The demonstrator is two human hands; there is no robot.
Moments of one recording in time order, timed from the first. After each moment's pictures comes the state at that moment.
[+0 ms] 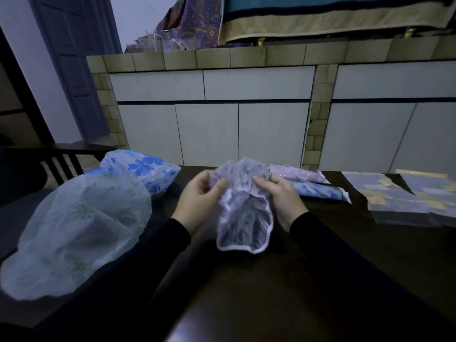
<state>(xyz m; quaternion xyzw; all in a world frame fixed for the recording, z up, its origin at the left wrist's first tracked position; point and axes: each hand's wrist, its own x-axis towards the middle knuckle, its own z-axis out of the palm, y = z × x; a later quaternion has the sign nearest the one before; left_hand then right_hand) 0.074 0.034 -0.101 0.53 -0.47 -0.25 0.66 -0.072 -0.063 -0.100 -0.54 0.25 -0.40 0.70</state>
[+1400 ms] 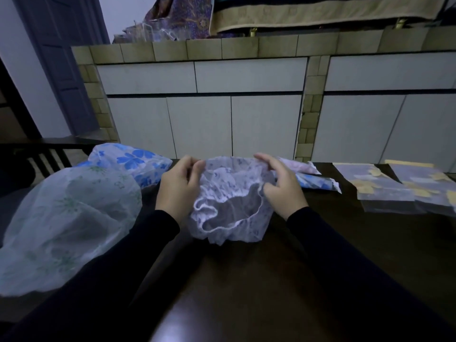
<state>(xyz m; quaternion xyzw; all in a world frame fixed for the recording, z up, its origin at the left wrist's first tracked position) 0.086 0.035 -0.097 0.68 -0.51 0.08 0.53 -0.095 -0.065 -0.101 -0.78 0.28 -0.44 0.35</state>
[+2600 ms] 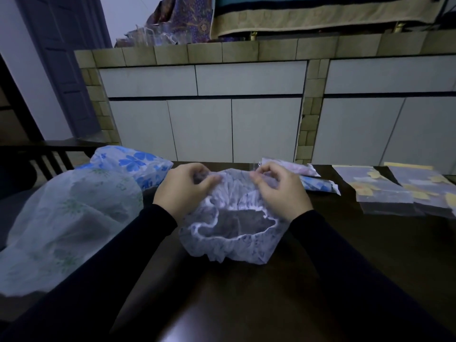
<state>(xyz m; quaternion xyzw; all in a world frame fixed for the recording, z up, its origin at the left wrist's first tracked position) 0.089 0.040 -0.080 0.73 -0.55 0.04 0.41 -0.101 -0.059 -0.095 -0.78 0.34 -0.42 0.31</state>
